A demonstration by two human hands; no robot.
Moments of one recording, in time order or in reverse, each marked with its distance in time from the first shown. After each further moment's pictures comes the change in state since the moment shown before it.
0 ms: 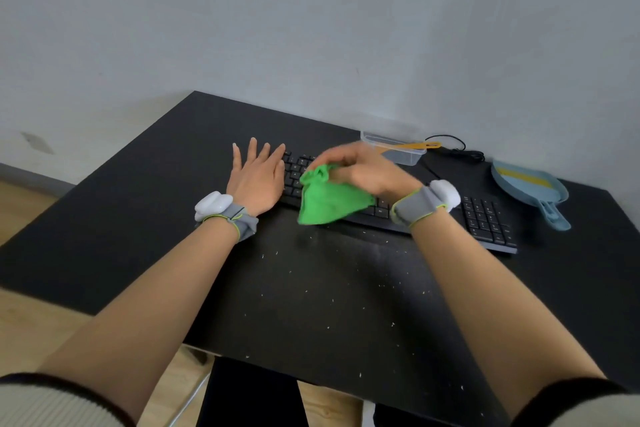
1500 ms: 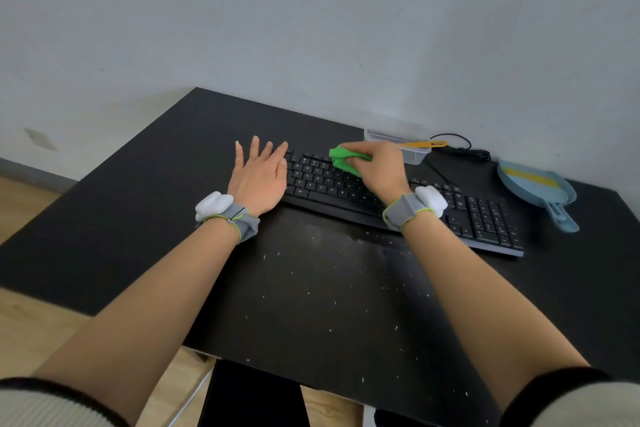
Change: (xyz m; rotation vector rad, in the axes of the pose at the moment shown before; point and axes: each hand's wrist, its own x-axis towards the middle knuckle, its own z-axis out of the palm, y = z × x) left_hand 0.003 0.003 0.002 -0.039 -0.004 -0.017; right_hand 0.019 0.051 -0.001 -0.185 0.584 0.137
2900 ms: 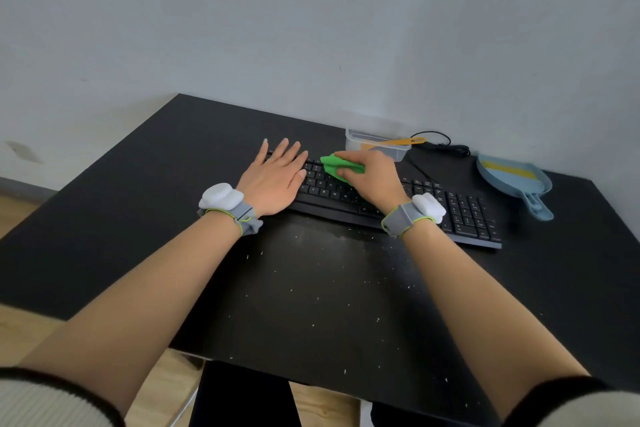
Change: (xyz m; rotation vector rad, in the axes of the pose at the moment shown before) left_hand 0.006 0.035 -0.002 0.219 -0.096 0.333; right_hand -0.023 0.006 -0.025 -0.171 -0.047 -0.039
